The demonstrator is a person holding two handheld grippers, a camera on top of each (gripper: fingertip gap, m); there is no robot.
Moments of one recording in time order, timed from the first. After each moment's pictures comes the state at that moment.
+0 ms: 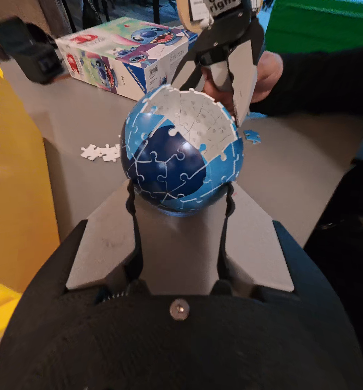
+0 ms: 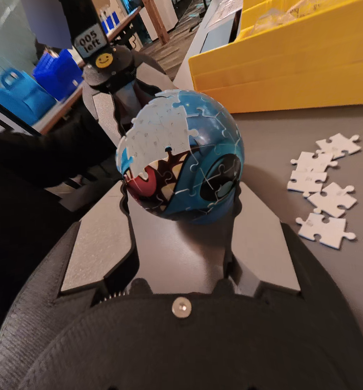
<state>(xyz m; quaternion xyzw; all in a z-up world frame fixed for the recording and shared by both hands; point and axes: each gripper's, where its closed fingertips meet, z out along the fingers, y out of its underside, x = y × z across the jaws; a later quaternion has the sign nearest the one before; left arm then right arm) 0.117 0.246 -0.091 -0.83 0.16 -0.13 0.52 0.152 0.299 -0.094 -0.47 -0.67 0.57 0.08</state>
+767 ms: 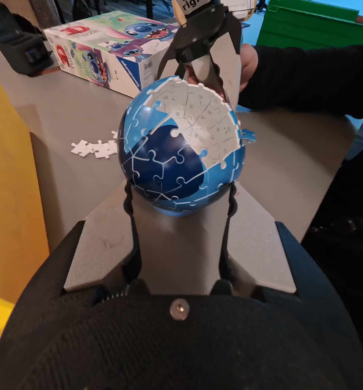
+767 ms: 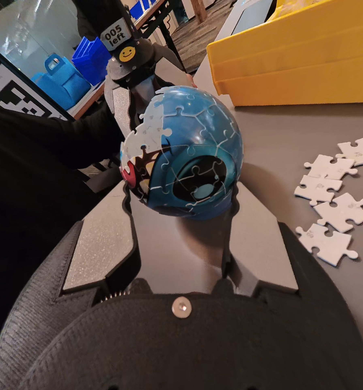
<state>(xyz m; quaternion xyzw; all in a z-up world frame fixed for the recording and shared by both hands) 0.119 0.246 -0.097 -0.83 0.16 -0.15 0.52 0.154 0.303 -0.095 -0.42 -0.69 0.59 0.01</state>
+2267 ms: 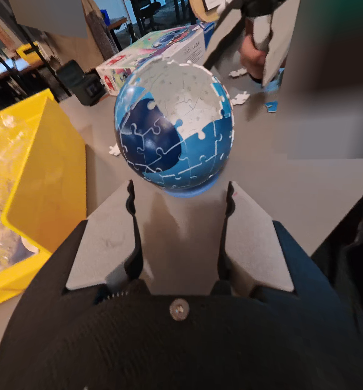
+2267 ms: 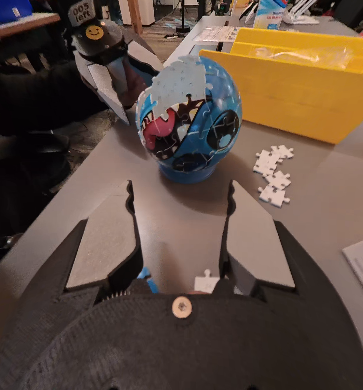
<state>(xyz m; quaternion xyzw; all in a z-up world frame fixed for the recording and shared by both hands) 0.119 0.218 -0.107 -0.81 0.19 0.02 0.56 0.210 0.322 -0.100 -0.38 -0.73 0.51 0.26</state>
